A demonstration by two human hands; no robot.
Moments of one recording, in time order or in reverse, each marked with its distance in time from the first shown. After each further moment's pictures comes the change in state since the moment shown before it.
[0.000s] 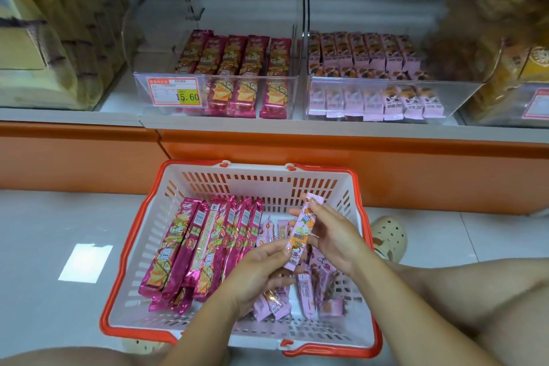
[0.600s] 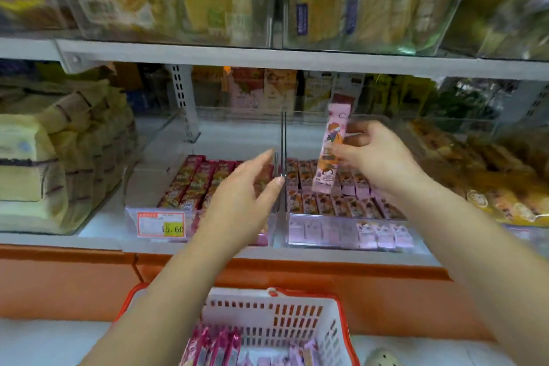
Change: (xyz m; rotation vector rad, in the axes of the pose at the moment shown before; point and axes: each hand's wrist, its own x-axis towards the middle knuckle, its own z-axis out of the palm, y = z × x) left_hand -0.007 0.281 0.039 0.946 0.564 0.946; right_hand -0.033 -0.299 0.068 -0.660 0.313 -0.776
